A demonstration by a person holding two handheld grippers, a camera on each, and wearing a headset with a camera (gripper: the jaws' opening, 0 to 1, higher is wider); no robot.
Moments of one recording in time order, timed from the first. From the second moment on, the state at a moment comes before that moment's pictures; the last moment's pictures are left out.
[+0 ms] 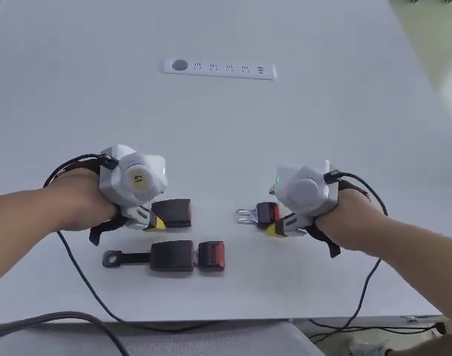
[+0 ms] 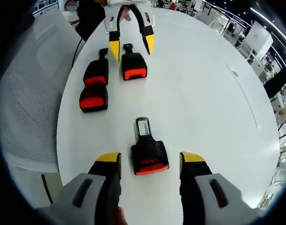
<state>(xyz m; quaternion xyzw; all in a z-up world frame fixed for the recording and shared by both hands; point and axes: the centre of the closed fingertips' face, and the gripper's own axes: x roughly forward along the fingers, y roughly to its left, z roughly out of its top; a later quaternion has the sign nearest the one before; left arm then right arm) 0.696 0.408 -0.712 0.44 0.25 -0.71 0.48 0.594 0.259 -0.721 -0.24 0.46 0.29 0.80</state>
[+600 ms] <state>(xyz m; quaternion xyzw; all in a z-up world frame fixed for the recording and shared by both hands) 0.676 0.497 -0.674 0.30 0.33 -0.65 0.62 0.546 0.291 -0.690 -0.12 0.43 0.21 0.87</state>
